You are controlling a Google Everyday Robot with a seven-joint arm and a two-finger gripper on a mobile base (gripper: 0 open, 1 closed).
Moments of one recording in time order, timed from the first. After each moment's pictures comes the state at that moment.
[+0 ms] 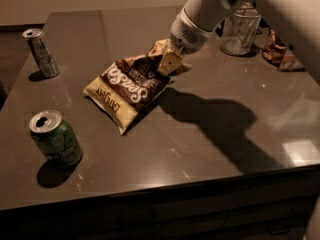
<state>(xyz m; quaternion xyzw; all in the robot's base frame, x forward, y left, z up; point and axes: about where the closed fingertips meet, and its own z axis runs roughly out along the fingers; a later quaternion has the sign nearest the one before) 0.599 -0.031 0.912 -0.58 0.77 0.16 0.20</state>
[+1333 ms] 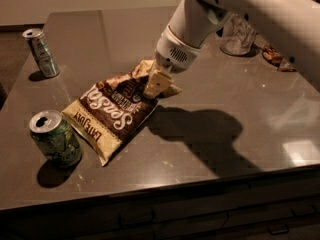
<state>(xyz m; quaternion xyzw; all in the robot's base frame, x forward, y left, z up) 0.533 0.004 0.898 -0.63 0.73 0.19 0.16</state>
